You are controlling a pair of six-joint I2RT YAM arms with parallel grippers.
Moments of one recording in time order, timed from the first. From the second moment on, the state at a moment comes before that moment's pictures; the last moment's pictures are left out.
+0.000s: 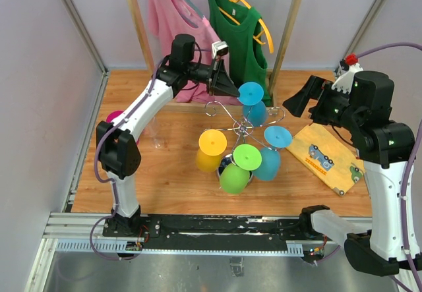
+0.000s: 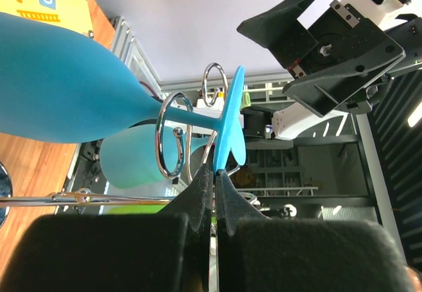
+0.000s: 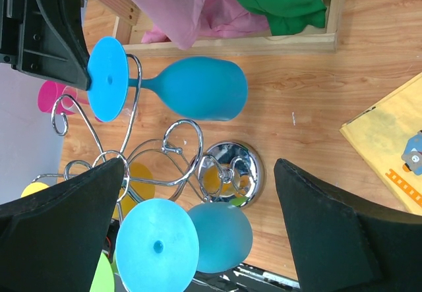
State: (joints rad) left arm -0.47 1.91 1.85 -0.21 1.30 -1.08; right arm 0.17 1.05 1.68 -1.09 -0.23 0.44
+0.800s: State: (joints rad) left arm -0.44 1.77 1.75 -0.24 1.31 -1.02; right arm 0.17 1.05 1.68 -1.09 -0.23 0.44
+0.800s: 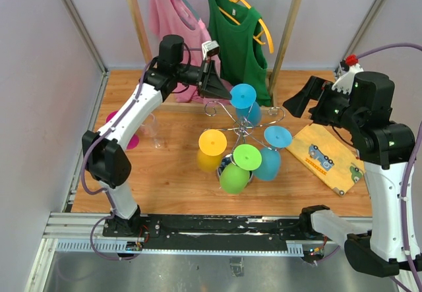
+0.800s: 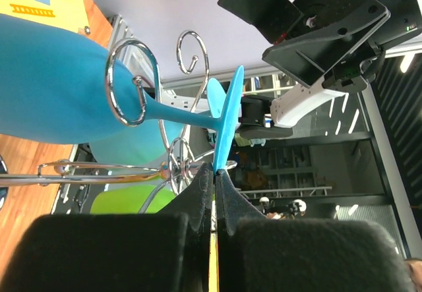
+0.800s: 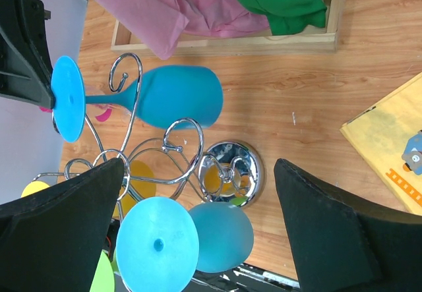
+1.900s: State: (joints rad) left arm -0.15 1.73 1.83 -0.73 1.27 -0.55; right arm 0.17 1.08 1.68 -1.05 -0.27 0.44
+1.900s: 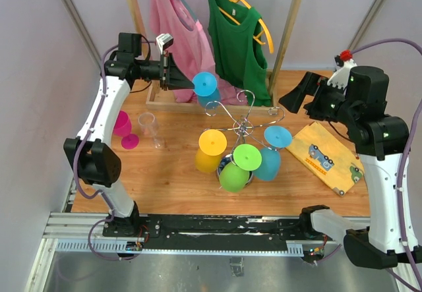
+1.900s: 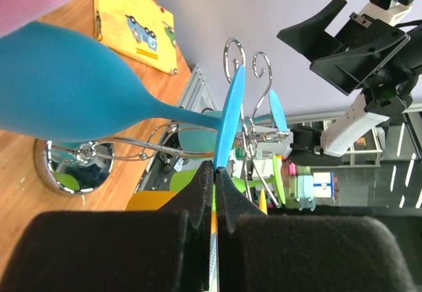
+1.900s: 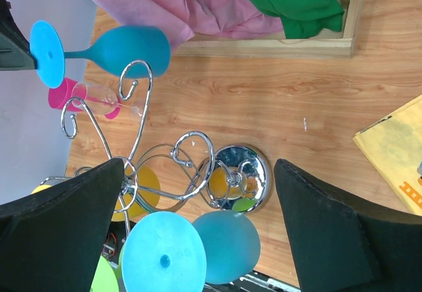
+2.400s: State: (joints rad) left arm 0.06 1.67 1.90 -0.86 1.16 -0.34; right arm 0.17 1.14 1.68 -1.00 -0.32 0.44
